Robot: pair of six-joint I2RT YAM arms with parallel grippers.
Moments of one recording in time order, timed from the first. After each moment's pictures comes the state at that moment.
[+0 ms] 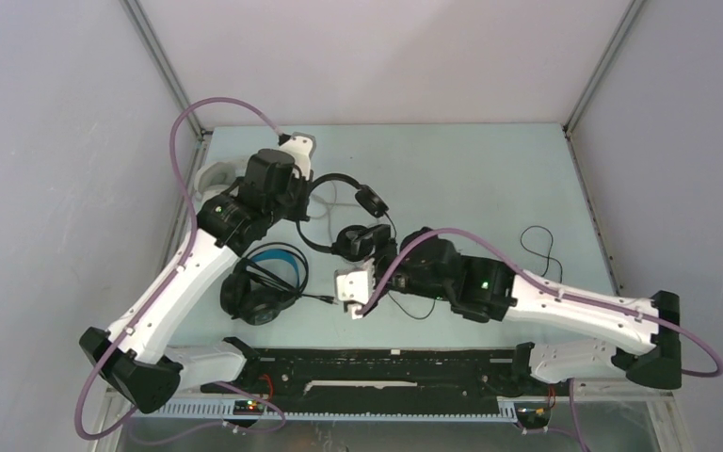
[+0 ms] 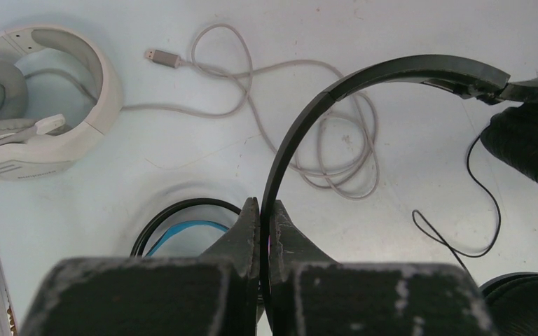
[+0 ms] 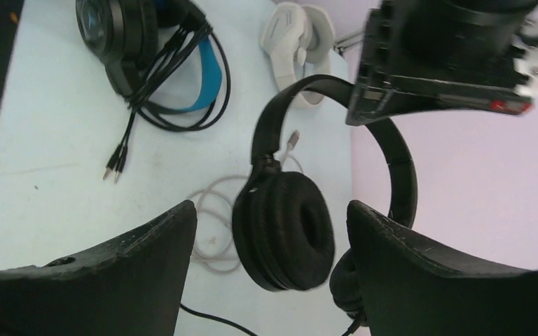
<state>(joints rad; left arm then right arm) -0.56 1.18 1.33 -0.76 -0.20 -0.14 1.24 1.18 1.12 -0.24 0.01 -0.83</state>
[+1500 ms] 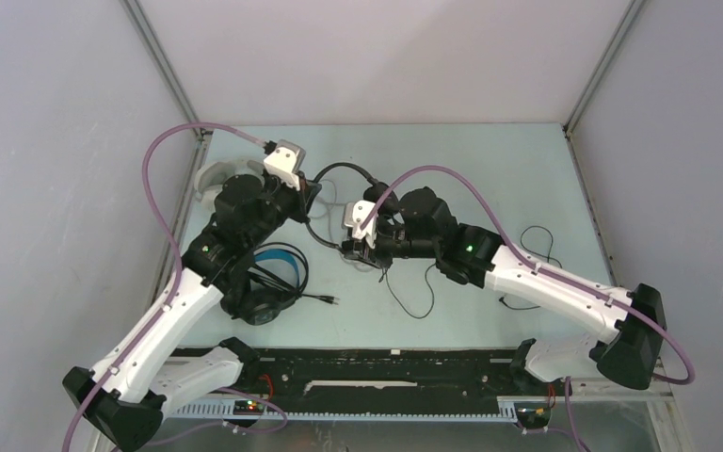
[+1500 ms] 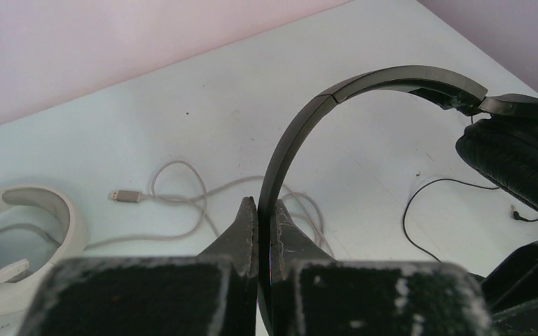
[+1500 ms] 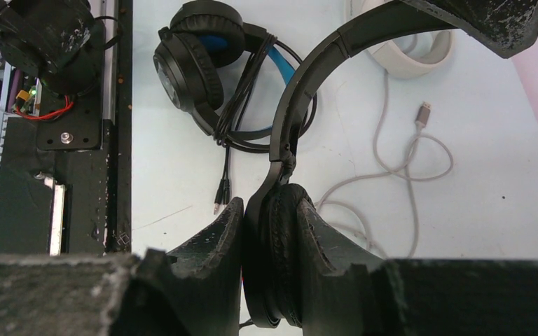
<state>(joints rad) -0.55 0.96 1.04 -0.27 0.00 -0.05 0.98 1.32 1.16 -0.21 -0.36 -0.35</state>
